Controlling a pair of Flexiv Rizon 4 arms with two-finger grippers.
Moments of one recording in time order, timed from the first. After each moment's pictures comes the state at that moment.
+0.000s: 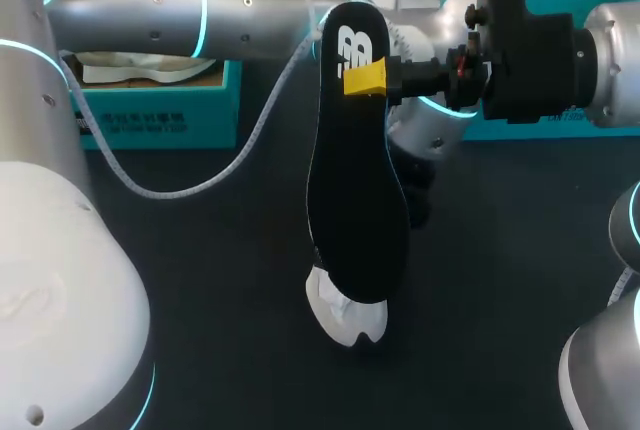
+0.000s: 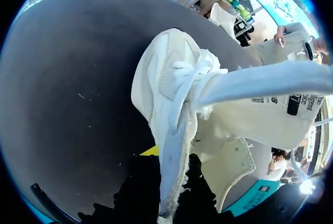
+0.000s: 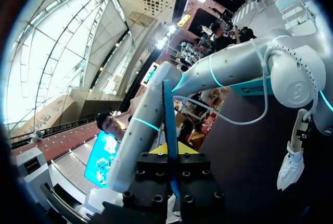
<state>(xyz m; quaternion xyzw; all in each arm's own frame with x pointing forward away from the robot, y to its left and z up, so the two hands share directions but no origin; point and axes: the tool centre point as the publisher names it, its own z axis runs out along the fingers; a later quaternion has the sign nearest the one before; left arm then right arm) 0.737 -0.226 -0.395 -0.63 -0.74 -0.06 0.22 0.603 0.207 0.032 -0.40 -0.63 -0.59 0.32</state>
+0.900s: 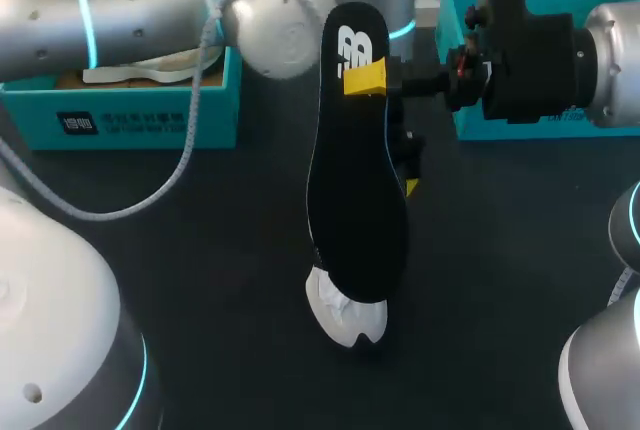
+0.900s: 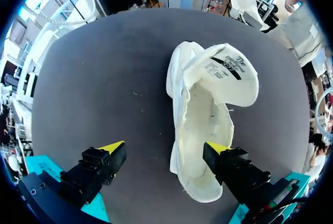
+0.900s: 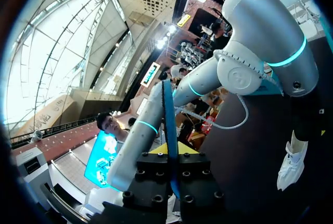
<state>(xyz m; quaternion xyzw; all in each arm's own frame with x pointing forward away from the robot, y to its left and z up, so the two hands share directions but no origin) 0.777 -0.253 -0.319 -0.67 -0.73 0.10 0.04 0.603 0.207 0.032 -0.40 -0.63 -0.59 0.32</state>
